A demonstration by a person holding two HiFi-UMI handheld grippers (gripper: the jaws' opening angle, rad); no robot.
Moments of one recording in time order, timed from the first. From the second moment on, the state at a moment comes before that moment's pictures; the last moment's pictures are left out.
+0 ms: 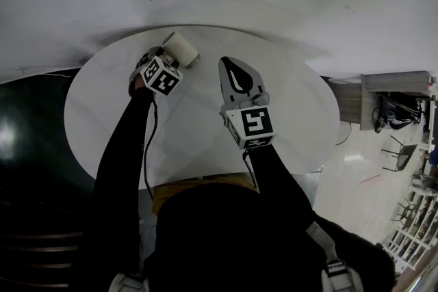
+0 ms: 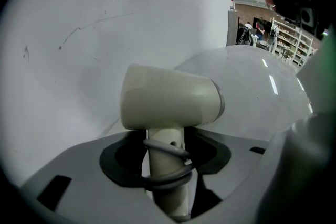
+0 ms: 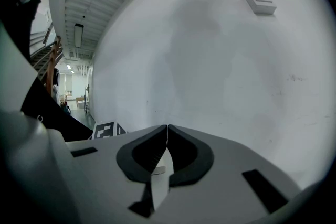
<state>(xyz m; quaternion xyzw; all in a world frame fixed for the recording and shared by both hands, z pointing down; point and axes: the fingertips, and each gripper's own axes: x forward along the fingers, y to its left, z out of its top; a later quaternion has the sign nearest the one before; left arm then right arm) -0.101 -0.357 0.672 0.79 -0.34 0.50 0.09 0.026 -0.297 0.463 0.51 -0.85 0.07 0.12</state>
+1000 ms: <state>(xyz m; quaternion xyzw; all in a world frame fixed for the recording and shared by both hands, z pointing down) -0.113 -0.368 0.693 0.77 -0.30 0.50 0.24 0.046 -0.286 0.465 0.52 -0.84 0.08 0.12</state>
